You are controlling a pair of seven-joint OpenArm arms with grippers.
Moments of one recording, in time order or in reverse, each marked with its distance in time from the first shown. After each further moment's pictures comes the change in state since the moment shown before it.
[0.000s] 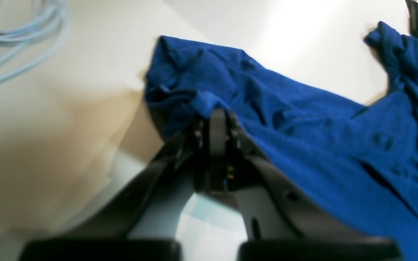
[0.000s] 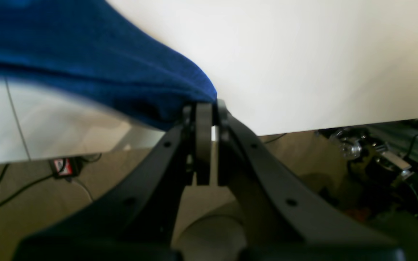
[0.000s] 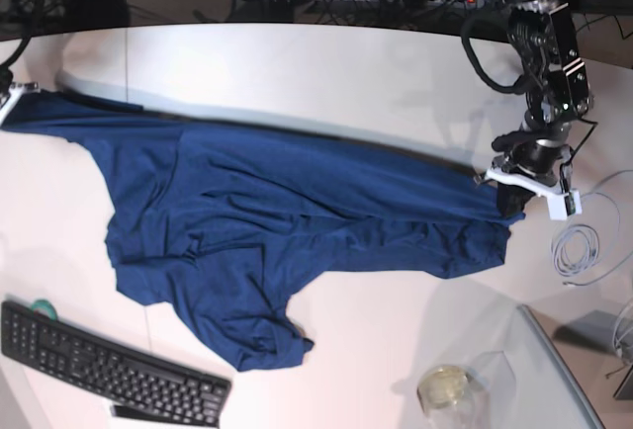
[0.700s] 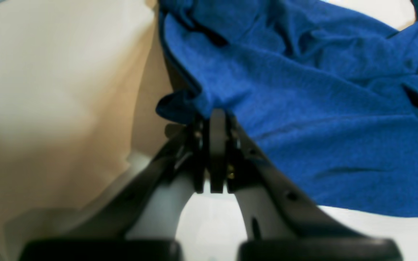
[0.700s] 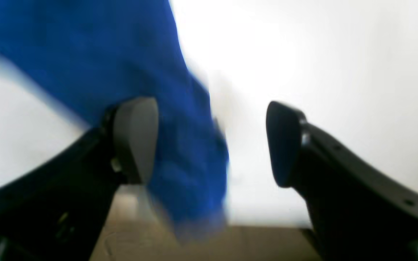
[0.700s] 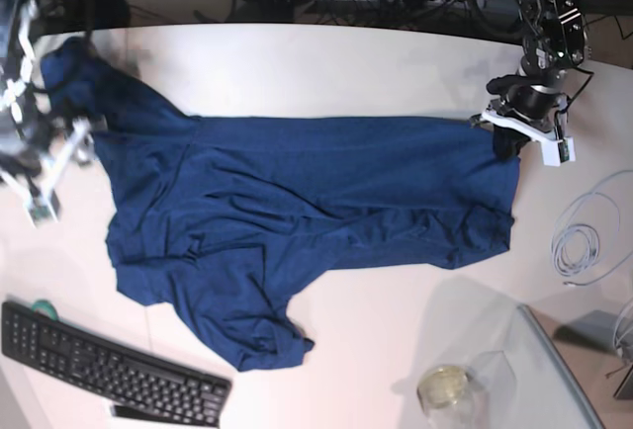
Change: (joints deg) left arm 10.1 0.0 -0.2 2.5 -0.1 0.0 -0.5; right arm 9.6 -5.7 -11.2 -9.9 -0.2 0.5 12.9
